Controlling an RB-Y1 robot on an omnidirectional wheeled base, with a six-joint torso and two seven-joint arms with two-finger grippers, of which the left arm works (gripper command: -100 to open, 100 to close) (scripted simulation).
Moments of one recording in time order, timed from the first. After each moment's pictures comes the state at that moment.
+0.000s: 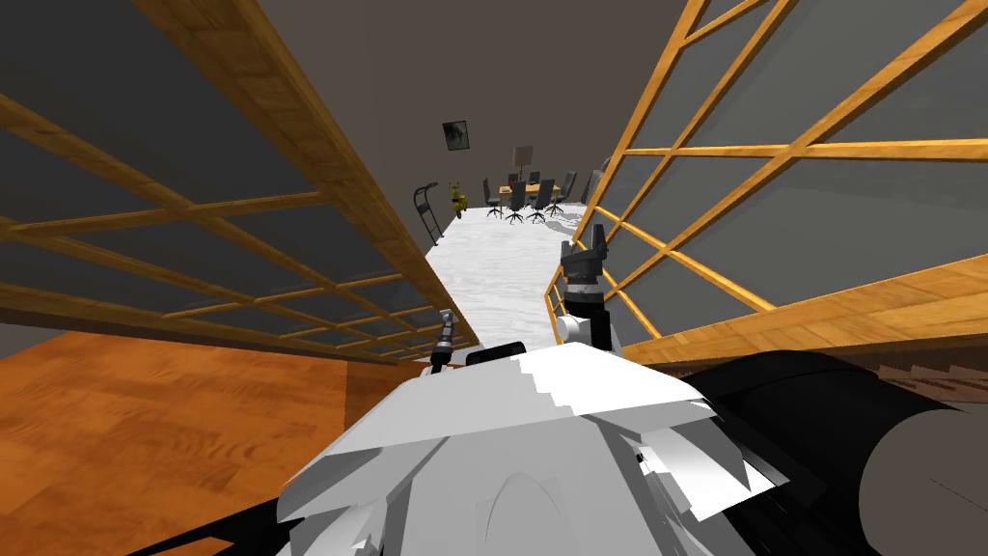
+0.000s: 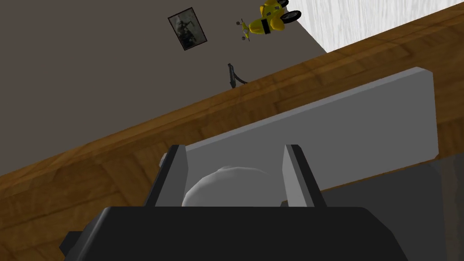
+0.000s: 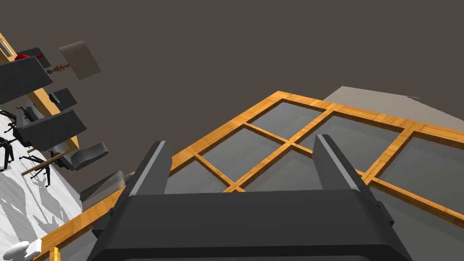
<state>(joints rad) 0.10 0.04 0.10 -0.83 -0.36 -0.84 -0.05</state>
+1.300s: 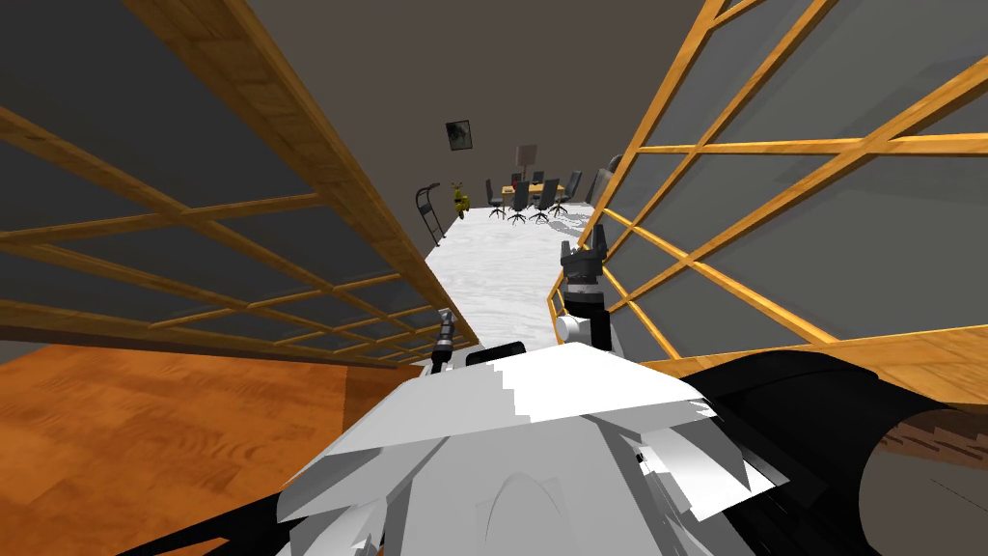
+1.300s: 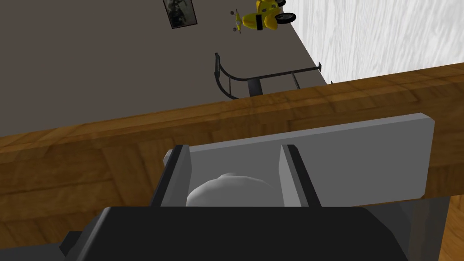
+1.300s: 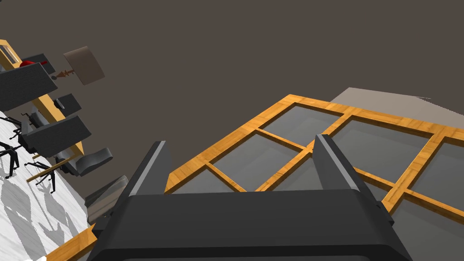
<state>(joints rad) 0.05 0.05 0.09 -0.76 -0.30 -0.87 0.12</state>
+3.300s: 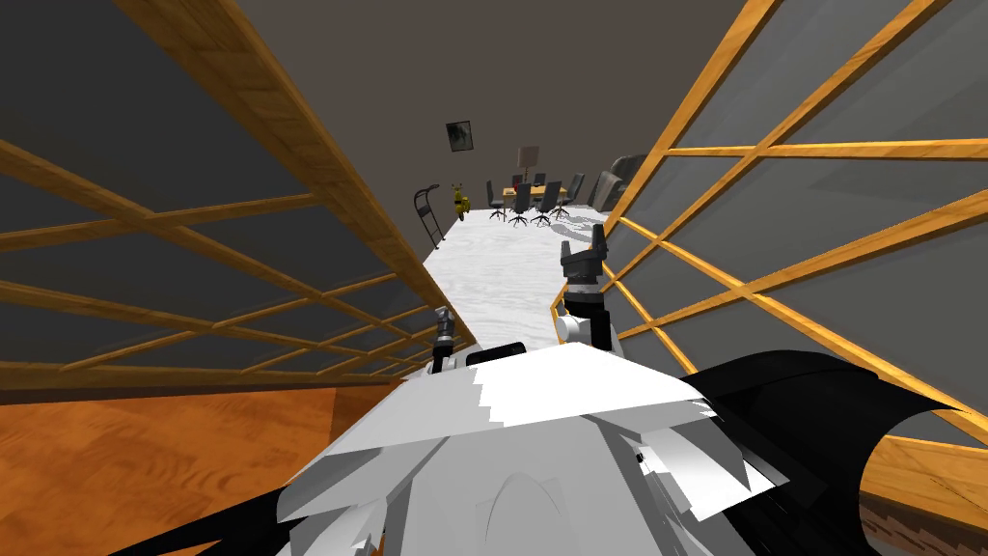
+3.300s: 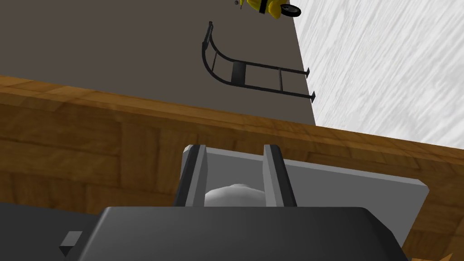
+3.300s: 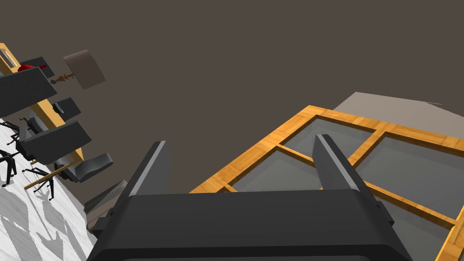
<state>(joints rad) 0.00 0.04 0.06 -0.73 -0.12 -0.88 0.32</state>
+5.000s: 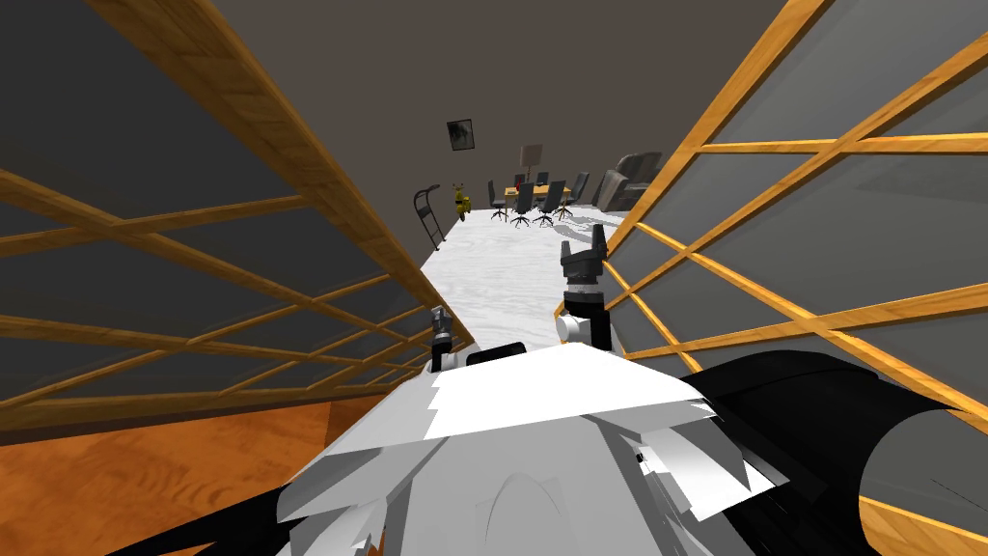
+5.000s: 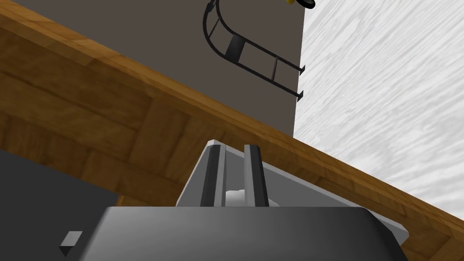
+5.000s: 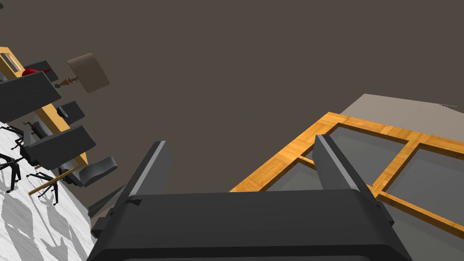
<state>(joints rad) -0.01 0.04 0.04 -0.76 0.05 -0.87 0.51</state>
